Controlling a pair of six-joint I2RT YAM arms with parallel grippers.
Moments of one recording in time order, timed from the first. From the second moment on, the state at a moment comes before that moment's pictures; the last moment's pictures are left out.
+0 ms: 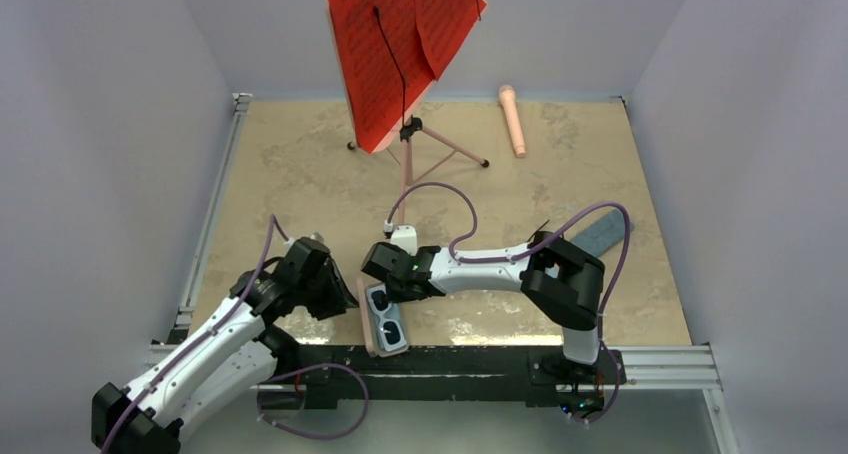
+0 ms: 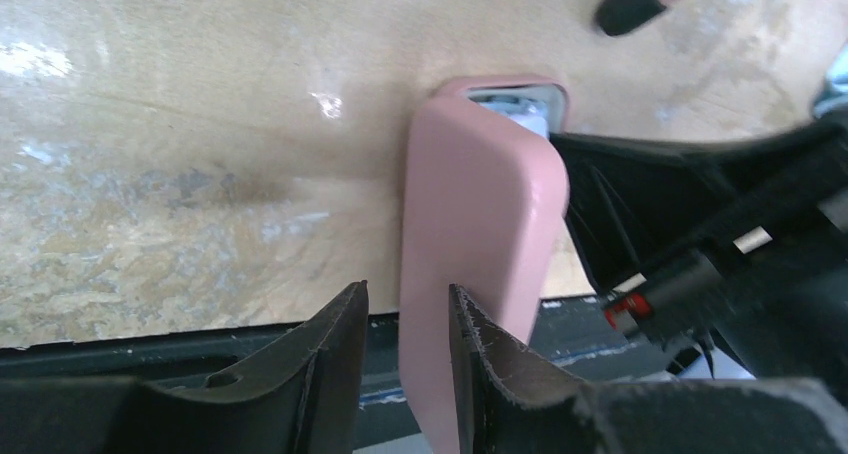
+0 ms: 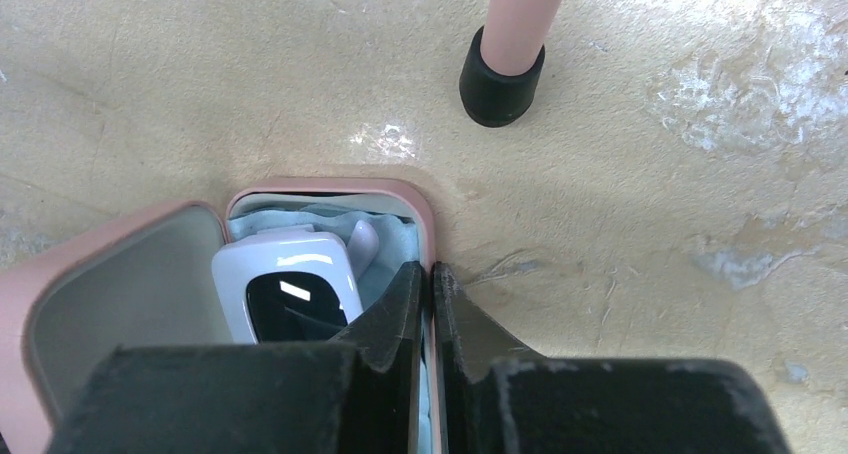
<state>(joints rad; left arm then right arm) -0.58 0.75 0.50 -0.84 0.07 -1.02 1.22 1.90 1.23 -0.46 0.32 1.00</state>
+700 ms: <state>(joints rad) -0.58 0.85 0.43 -0.62 0.31 -1.01 1.22 1.90 1.23 -0.48 0.34 0.99</state>
